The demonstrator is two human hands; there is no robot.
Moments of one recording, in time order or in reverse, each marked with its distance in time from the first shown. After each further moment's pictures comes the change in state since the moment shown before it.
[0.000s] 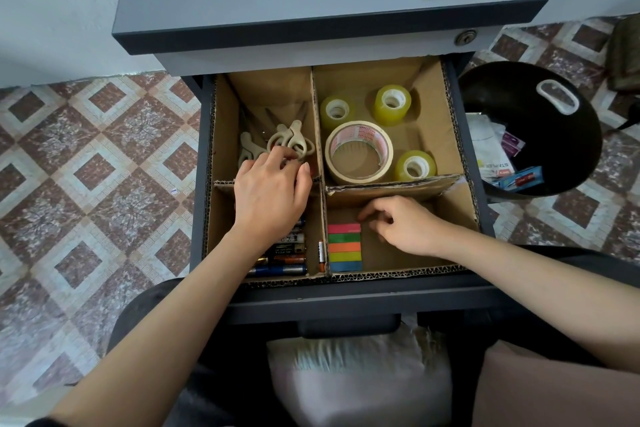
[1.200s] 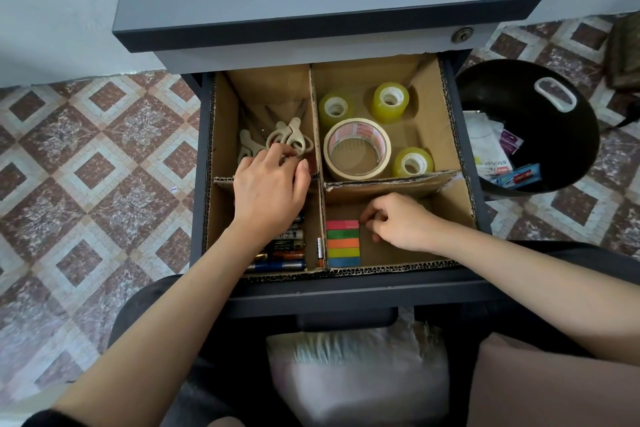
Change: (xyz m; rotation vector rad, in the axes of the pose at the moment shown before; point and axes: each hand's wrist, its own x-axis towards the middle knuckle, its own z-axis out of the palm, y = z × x) left_hand 0.000 0.001 -0.001 -0.022 -0.058 -0.022; right_hand 0.000 -0.005 0.002 -0.018 0.011 0.048
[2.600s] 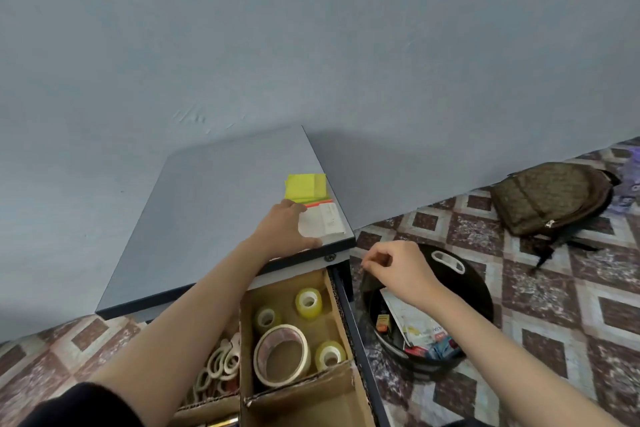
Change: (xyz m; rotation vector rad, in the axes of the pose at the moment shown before) left_hand 0.204 0.149 -0.108 -0.028 -0.274 0.165; right_hand -0.069 0.039 -0.187 0.171 0.800 -0.275
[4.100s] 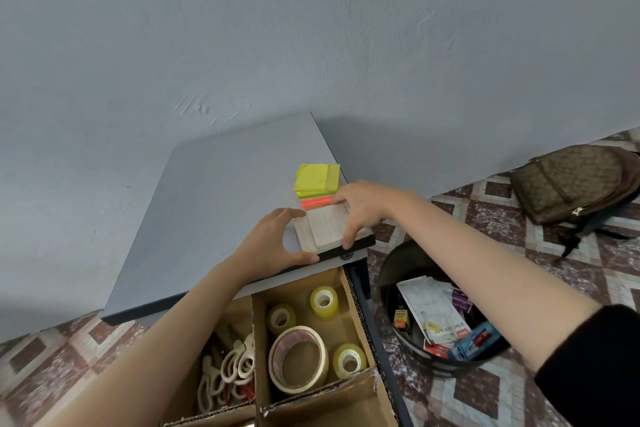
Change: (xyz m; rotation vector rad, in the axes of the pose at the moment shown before) left_hand -0.018 -0.039 0.005 -0.152 0.021 0.048; right_hand 0.121 -0.056 0.001 -0.496 -0.477 -0.172
